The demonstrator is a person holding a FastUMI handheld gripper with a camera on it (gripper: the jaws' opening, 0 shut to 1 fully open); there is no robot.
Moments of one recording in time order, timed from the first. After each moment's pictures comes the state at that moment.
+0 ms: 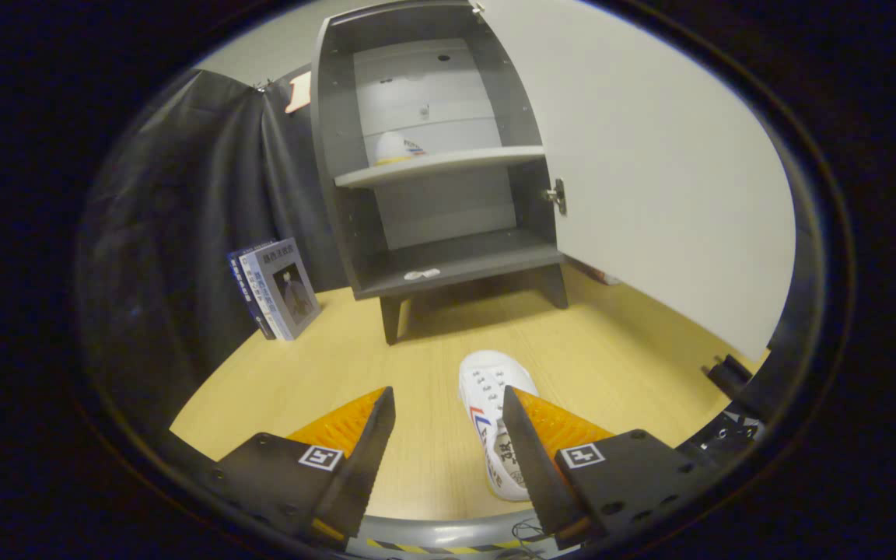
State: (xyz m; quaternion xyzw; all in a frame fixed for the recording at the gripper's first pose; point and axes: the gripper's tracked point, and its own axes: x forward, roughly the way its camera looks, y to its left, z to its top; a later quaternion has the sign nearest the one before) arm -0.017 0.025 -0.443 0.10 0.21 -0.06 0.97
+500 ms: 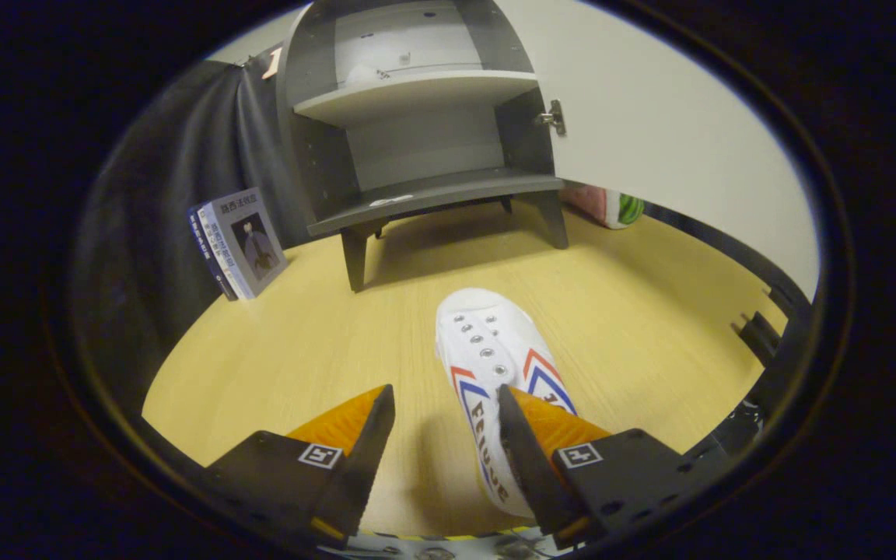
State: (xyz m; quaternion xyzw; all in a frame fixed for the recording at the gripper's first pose) arm 0.008 0.017 -0.513 0.08 0.27 -0.08 0.96
